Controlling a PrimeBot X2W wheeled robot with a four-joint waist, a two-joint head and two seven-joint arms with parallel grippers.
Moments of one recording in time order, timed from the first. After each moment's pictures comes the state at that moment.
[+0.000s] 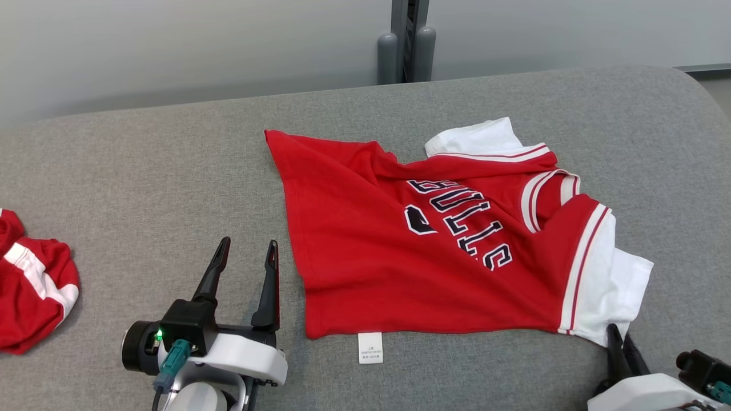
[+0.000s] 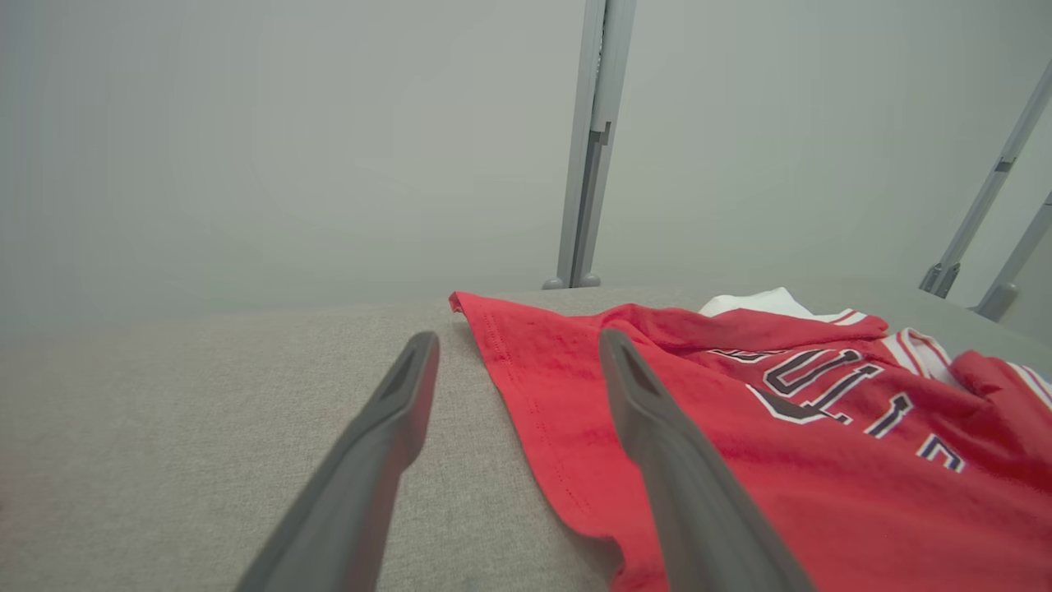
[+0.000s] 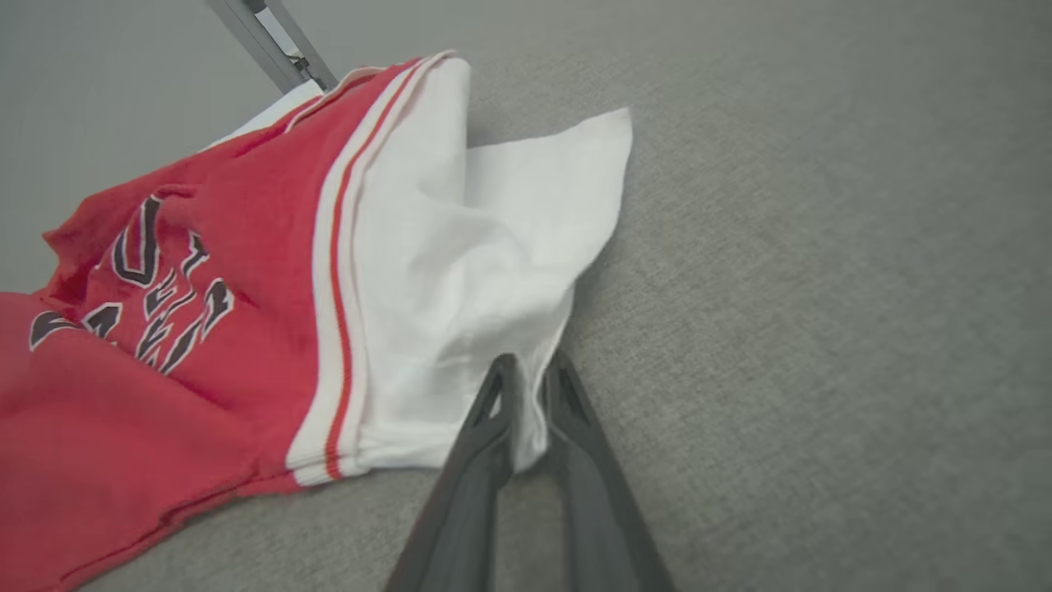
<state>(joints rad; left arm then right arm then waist) -0.13 0.05 -0.22 0.22 -0.20 0.09 -0.26 -0.12 -0.05 -0.02 0.62 0.54 0.13 -0.26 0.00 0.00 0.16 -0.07</state>
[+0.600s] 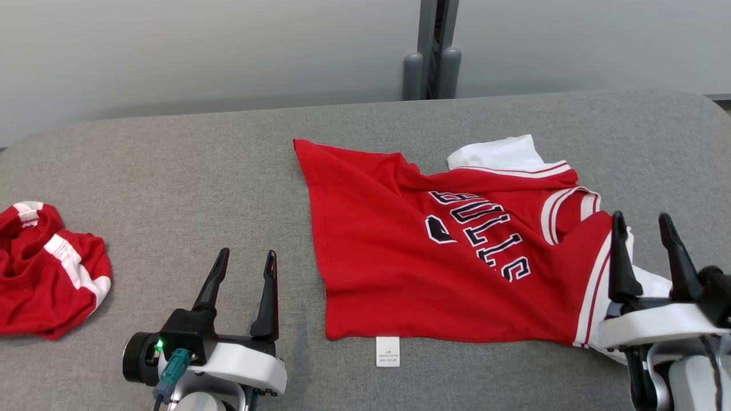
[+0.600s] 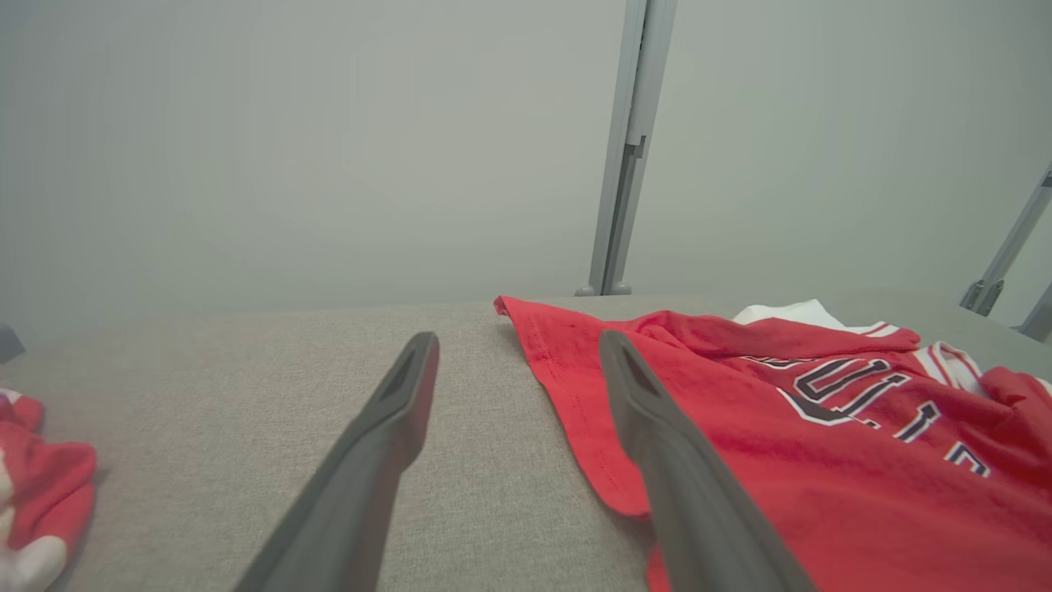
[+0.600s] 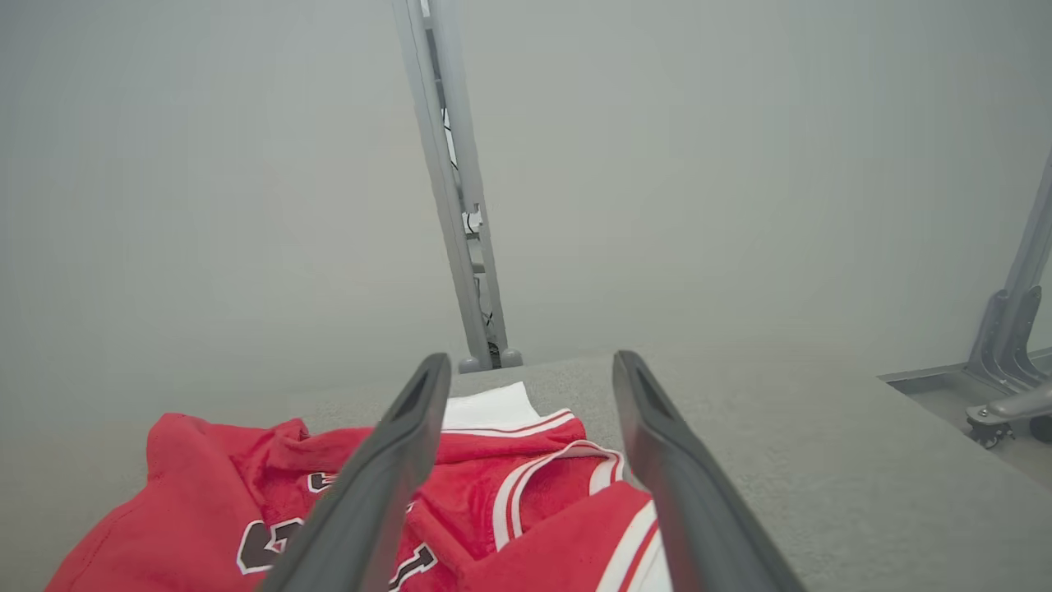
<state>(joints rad) -0.10 0.05 -0.22 0.22 -0.21 0.09 -0.26 -0.18 -0.05 -0.08 0.26 0.22 0.13 -0.26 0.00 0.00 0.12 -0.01</state>
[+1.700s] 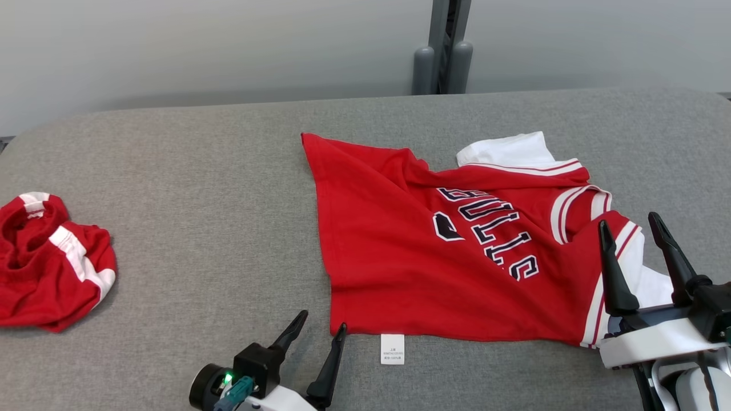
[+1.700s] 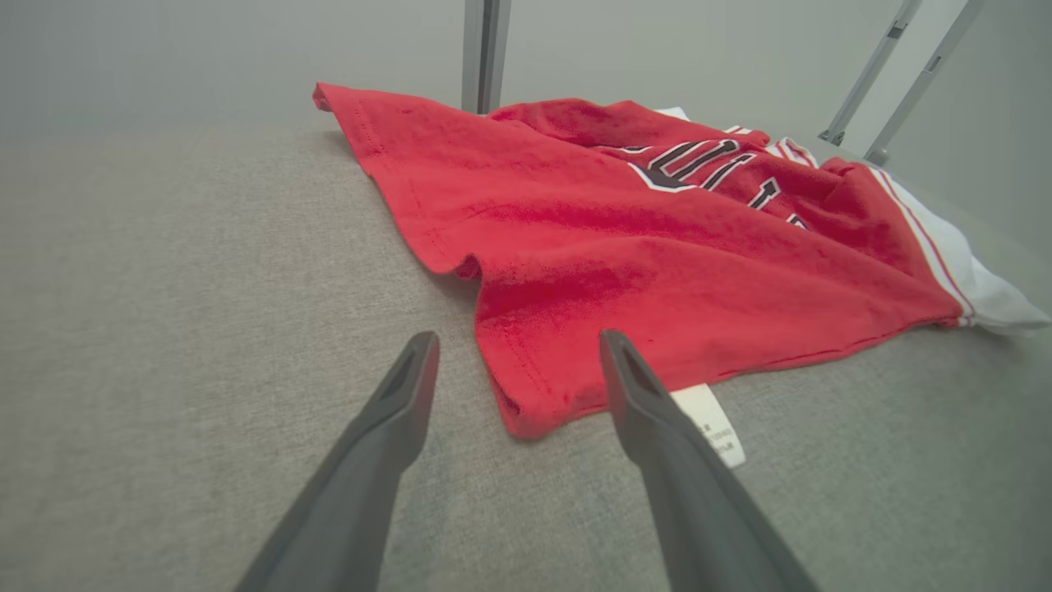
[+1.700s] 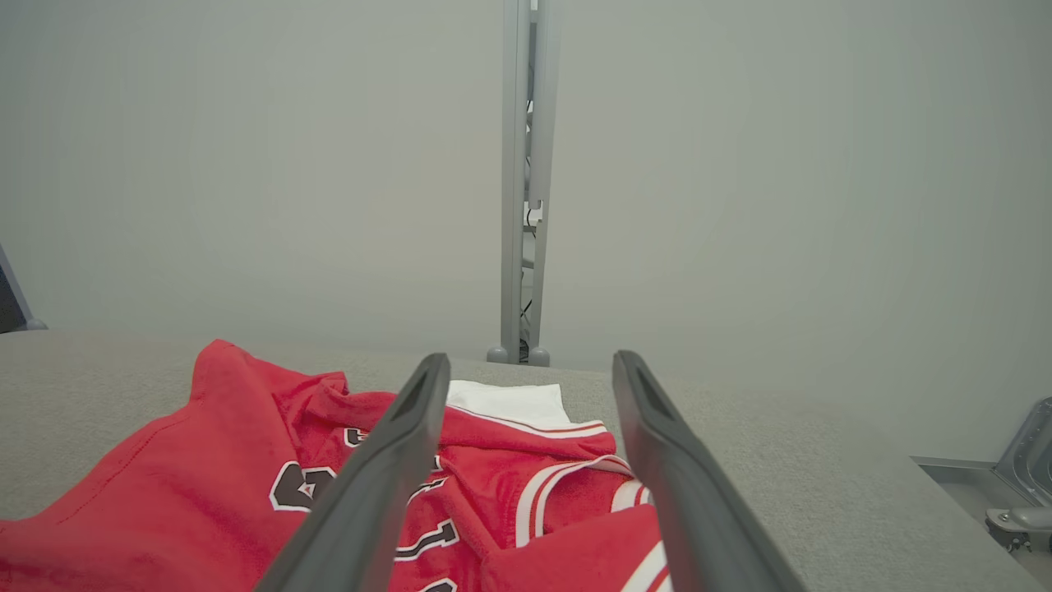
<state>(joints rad) -0.10 0.05 -0.42 0.43 -0.27 -0.05 -0.26 -0.12 -0.14 0.02 0.13 0.13 0.13 -0.26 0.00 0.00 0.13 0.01</state>
